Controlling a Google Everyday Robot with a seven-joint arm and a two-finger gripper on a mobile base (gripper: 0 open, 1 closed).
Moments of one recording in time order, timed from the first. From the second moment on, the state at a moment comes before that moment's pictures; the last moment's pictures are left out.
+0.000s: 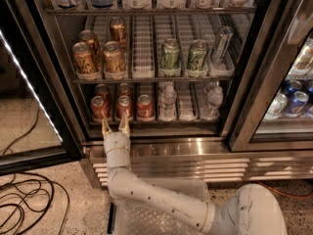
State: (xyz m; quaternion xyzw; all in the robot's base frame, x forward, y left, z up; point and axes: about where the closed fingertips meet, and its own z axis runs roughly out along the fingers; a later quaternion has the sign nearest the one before) arm 0.703 0.134 0.613 -0.09 0.65 -0.01 0.76
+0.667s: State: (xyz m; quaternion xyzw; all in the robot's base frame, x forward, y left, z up) arm 0.707 0.126 0.607 -0.05 0.65 -0.04 0.76
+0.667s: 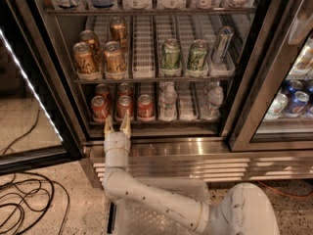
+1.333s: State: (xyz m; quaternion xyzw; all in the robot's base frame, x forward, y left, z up) arm 0.714 0.120 0.604 -0.03 0.65 -0.05 0.76
